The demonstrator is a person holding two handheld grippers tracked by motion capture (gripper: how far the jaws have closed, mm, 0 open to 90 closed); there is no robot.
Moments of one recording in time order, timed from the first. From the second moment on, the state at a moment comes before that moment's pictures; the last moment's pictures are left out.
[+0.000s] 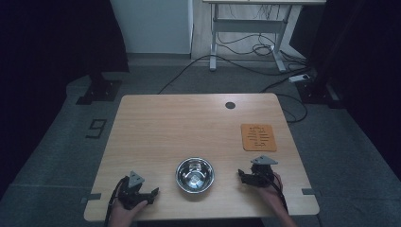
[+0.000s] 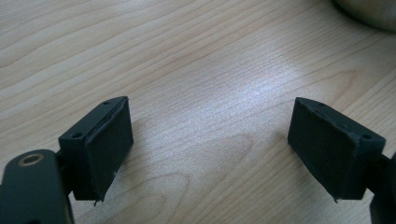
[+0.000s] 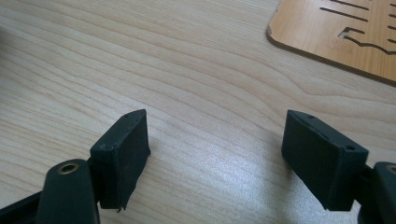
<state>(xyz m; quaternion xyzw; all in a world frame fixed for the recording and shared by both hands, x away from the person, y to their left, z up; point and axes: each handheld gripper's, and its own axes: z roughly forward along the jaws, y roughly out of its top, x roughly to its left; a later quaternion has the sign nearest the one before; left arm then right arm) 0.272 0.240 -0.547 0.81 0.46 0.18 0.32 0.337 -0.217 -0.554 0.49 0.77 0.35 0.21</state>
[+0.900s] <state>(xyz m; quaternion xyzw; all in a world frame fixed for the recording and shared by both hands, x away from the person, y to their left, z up) 0.272 0.240 -0.547 0.81 0.46 0.18 0.32 0.342 -0.226 -0.553 0.51 0.76 0.36 0.20</state>
